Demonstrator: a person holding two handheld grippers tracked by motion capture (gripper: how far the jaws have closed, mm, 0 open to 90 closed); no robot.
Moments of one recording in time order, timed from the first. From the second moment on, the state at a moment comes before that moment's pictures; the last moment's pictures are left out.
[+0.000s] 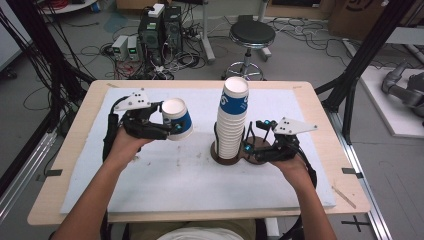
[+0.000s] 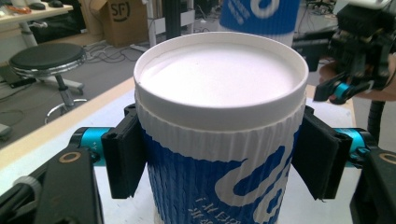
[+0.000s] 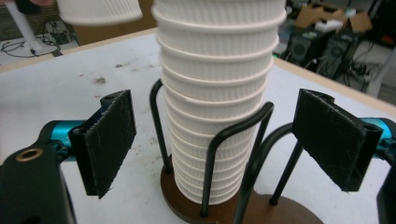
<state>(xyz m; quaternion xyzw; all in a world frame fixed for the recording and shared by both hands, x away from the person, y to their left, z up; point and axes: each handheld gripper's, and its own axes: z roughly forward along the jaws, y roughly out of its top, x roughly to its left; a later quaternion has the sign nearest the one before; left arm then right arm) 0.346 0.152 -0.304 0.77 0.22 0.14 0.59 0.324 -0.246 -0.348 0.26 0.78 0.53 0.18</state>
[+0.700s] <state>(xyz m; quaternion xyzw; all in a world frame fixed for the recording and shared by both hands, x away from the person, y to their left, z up) 0.323 0.143 -0.324 0.77 0.22 0.13 0.58 0.304 -0.230 -0.341 0.19 0.79 0.57 0.13</state>
